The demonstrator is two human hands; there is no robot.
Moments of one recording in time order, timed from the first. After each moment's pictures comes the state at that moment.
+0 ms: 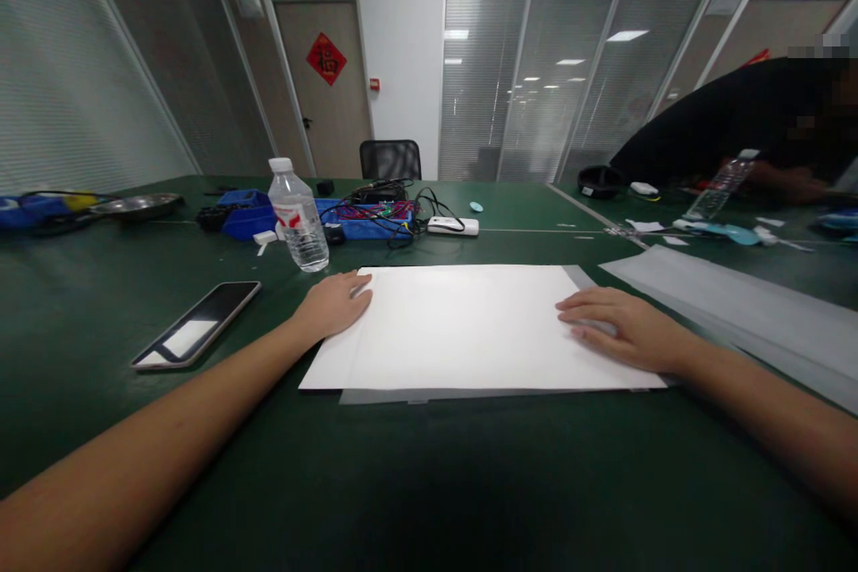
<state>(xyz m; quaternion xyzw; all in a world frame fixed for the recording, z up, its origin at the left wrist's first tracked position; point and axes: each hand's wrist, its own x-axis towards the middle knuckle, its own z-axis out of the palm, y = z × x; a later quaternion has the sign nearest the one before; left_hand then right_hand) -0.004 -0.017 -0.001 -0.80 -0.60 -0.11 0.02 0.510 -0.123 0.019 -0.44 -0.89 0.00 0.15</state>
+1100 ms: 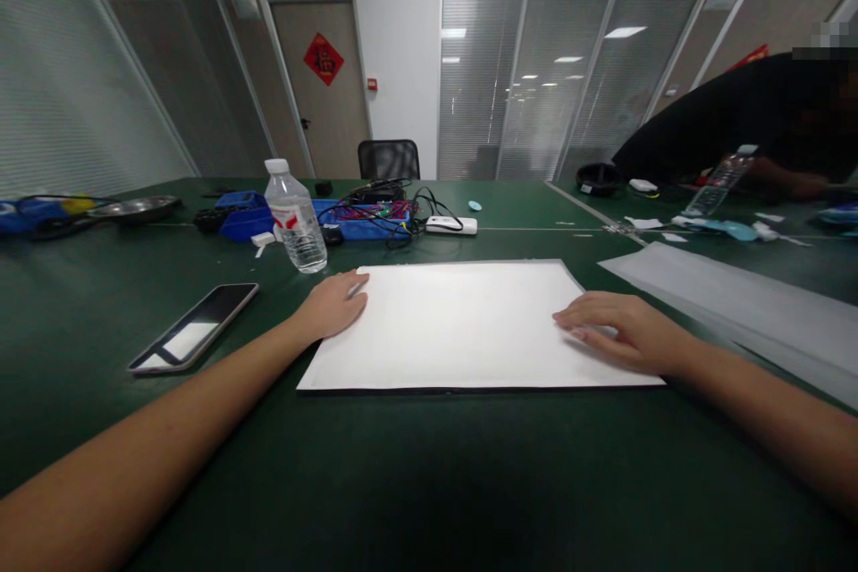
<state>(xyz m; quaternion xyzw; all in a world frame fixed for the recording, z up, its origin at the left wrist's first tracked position) -0.012 -0.007 -0.010 -0.81 -0.57 -0.15 -0.01 0.498 -0.131 0.023 -0.40 -0.90 0.03 0.19</state>
